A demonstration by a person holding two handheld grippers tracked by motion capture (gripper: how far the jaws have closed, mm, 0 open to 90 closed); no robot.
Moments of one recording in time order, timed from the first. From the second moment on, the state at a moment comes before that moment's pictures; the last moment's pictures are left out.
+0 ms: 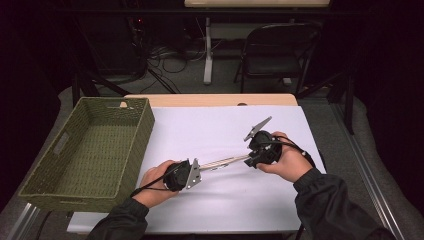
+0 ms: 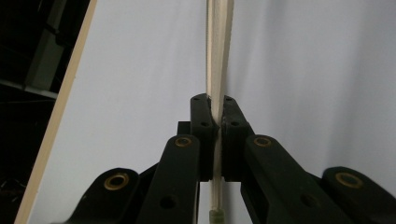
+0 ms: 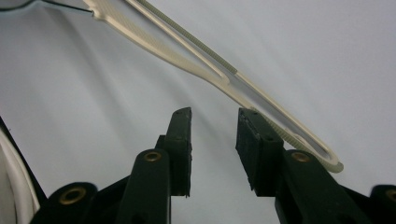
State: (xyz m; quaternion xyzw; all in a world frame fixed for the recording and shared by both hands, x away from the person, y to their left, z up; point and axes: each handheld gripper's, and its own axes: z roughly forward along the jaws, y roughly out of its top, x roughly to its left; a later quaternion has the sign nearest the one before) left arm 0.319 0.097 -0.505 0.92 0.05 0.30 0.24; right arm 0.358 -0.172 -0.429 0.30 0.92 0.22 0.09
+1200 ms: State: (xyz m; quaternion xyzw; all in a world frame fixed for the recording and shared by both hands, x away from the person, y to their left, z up) left arm 0.314 0.148 -0.427 0.89 0.27 0.18 0.33; right arm 0.353 -0.185 -0.438 0.32 0.92 0.22 0.08
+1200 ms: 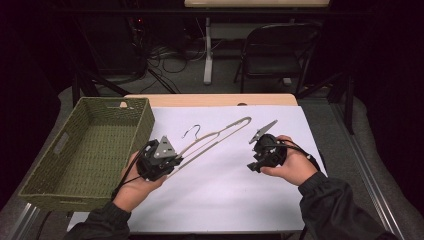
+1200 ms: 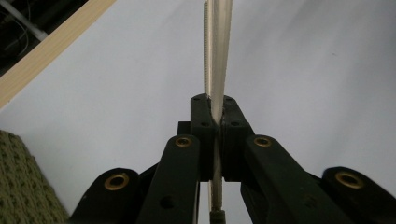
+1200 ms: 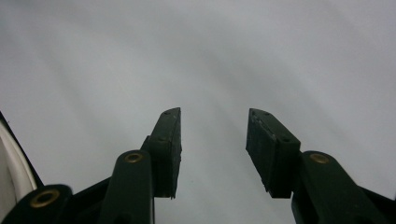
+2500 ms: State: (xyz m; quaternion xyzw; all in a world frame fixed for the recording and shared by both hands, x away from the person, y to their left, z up) left arm 0.322 0.334 -0.355 0.84 0.38 0.22 0.32; right arm 0.360 -0.184 -0.449 0.32 0.92 0.22 0.09
